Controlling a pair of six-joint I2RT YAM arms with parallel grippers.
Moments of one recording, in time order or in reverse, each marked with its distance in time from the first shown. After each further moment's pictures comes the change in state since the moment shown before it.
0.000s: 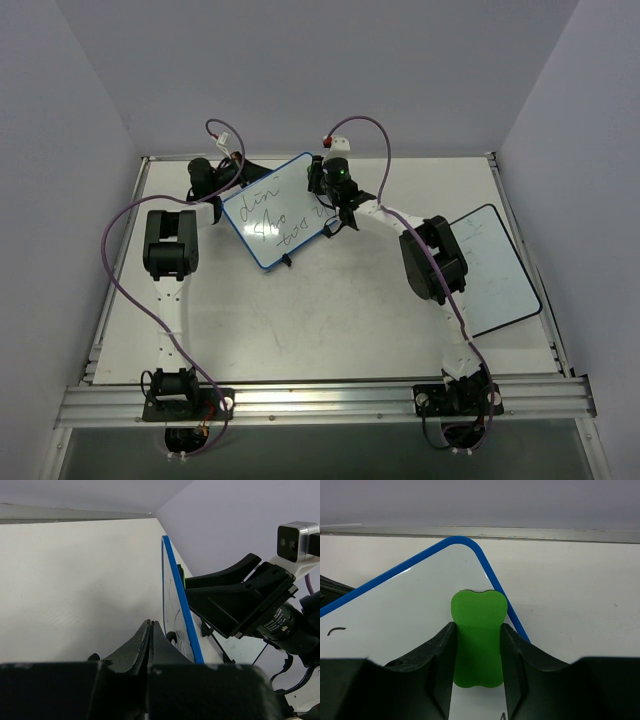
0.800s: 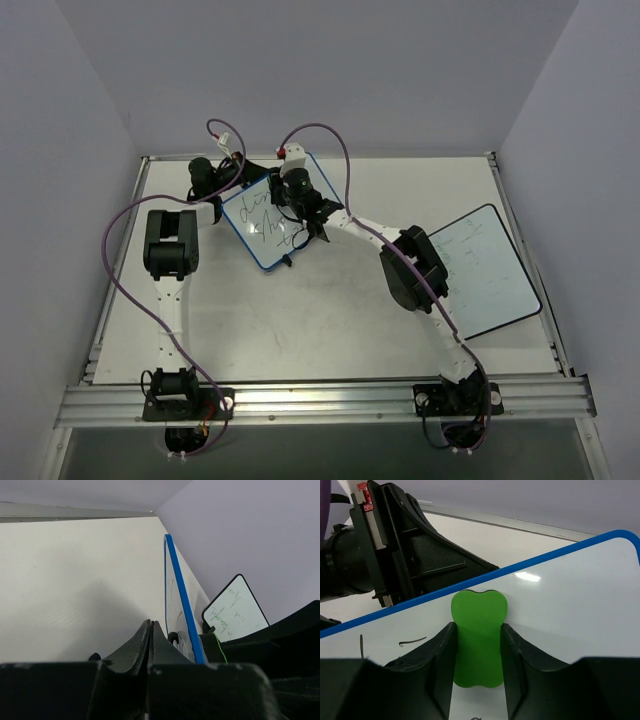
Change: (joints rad) left arm -0.005 0.000 0.000 -0.012 0.002 0.014; right arm 0.194 0.041 0.129 -0.059 0.042 -0.074
